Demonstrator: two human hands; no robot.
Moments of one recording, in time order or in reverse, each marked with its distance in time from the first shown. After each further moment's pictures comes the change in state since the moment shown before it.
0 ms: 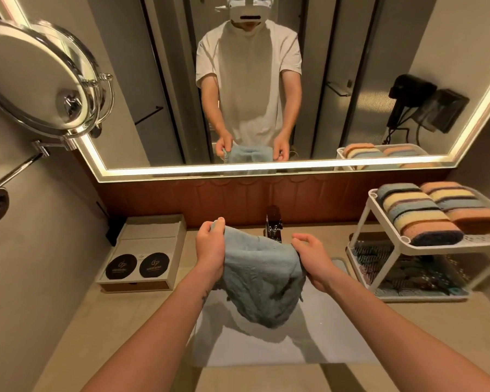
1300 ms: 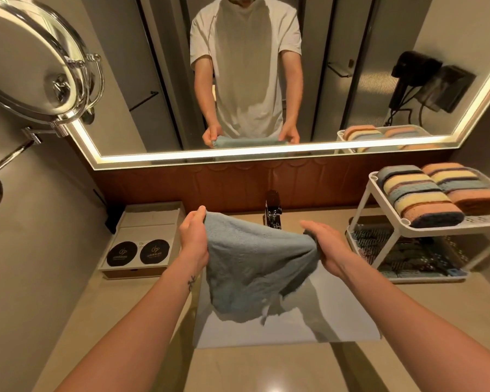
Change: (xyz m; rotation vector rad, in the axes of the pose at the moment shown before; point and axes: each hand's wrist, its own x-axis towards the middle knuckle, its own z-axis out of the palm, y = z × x) left_hand -0.001 0.007 -0.028 -0.188 0.043 -0.111; right_hand 0.012 0.009 -0.032 0.158 0.081 0.140
